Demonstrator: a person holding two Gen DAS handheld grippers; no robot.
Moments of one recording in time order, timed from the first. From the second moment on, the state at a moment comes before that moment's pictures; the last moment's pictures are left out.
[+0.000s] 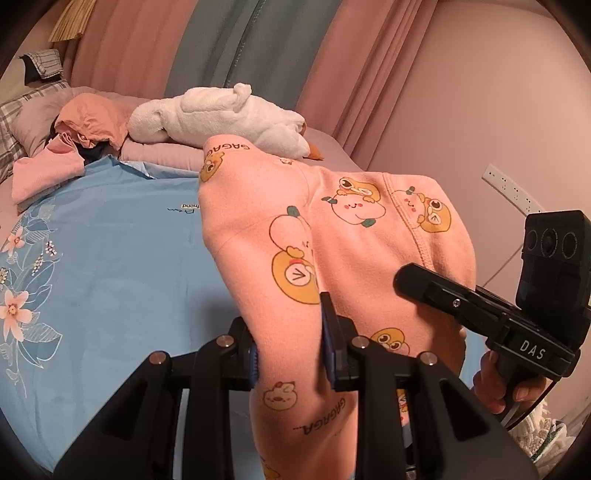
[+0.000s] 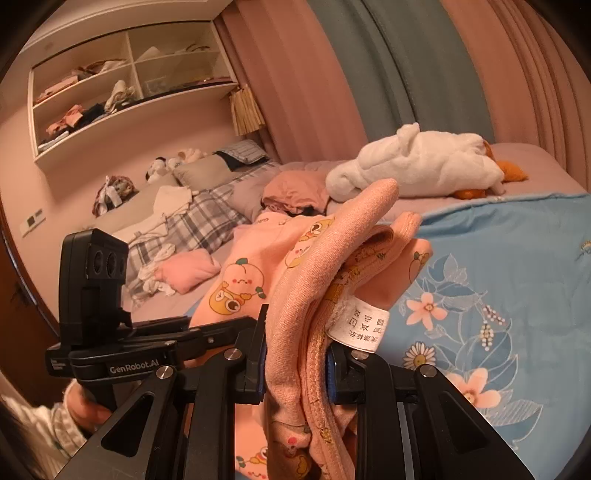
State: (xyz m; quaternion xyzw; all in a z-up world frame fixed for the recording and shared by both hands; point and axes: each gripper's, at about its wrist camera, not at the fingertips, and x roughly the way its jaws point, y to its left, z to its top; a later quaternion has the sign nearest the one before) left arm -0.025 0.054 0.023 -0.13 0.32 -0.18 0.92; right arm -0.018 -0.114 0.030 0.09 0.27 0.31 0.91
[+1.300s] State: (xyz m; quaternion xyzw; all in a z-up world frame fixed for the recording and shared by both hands) left arm -0.022 0.060 0.026 -0.12 0.31 -0.17 0.93; right arm -0.013 -0.113 0.034 0.07 0.27 0.31 0.91
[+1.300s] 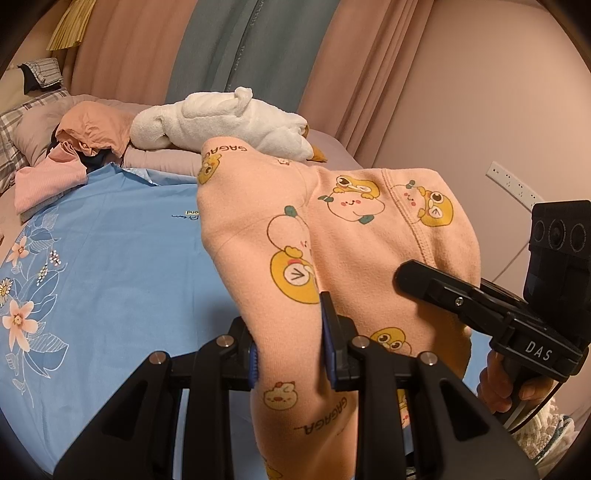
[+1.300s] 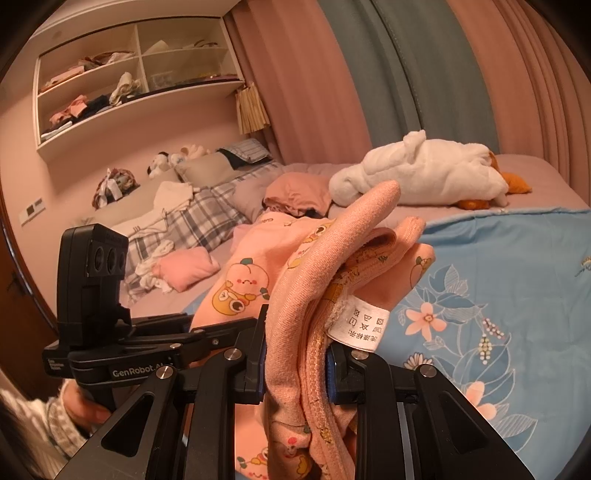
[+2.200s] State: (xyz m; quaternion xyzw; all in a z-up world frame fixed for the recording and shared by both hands) left arm -0.010 0.071 0.019 -0.11 0.32 -0.18 0.92; right arm -0.004 -0.119 0.030 0.07 0.27 0.31 0.91
